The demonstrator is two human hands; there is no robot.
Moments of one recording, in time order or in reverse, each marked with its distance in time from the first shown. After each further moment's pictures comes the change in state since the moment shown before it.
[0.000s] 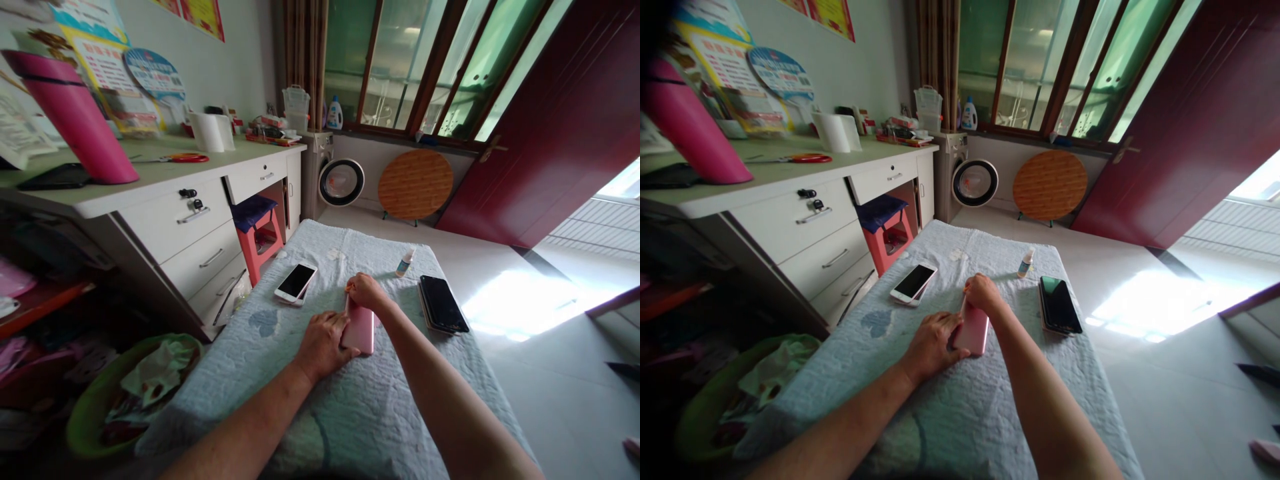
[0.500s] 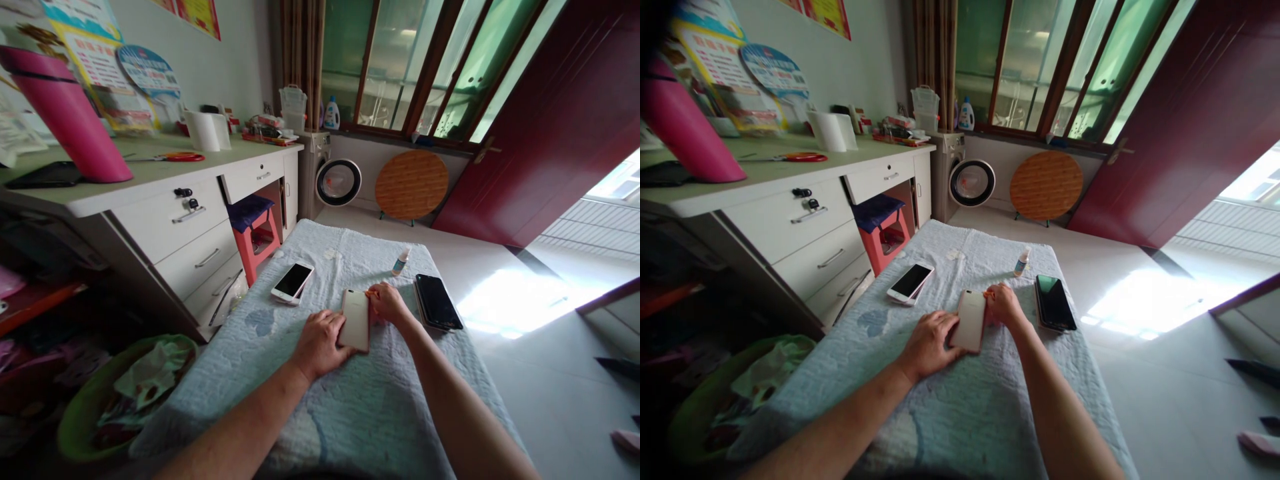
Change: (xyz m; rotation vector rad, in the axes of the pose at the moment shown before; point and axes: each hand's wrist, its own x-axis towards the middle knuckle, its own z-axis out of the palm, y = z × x) left_hand 0.000 0.002 0.000 -0.008 0.021 0.025; right_hand -0.044 0.054 0.005 0.017 0.127 0.113
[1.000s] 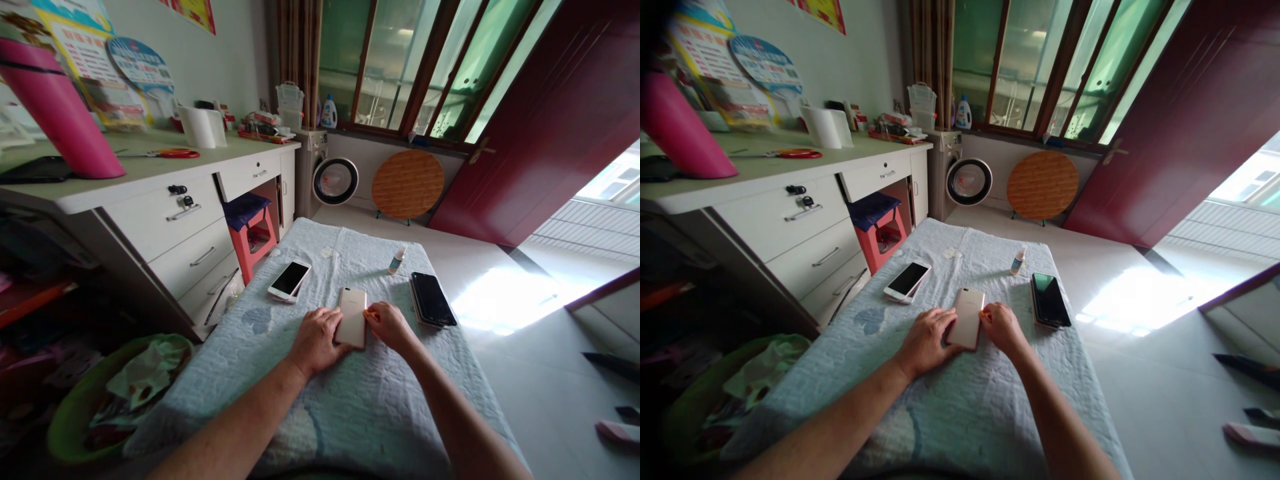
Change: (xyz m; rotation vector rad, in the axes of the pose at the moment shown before) left_hand 0.000 -0.001 -0.001 0.000 -0.022 -0.003; right_hand -0.060 -0.024 -0.015 0.070 -0.073 0.025
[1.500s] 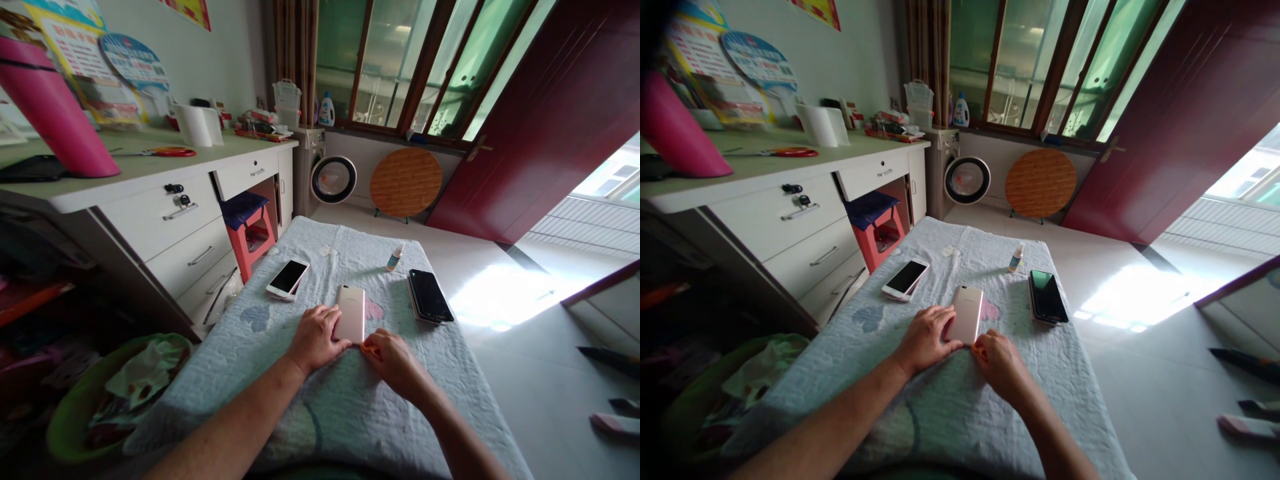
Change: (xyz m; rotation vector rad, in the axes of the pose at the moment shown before) left_hand -0.001 0.000 0.002 0.001 0.004 -0.005; right_hand -0.070 -0.027 -0.010 0.157 -0.126 -0.060
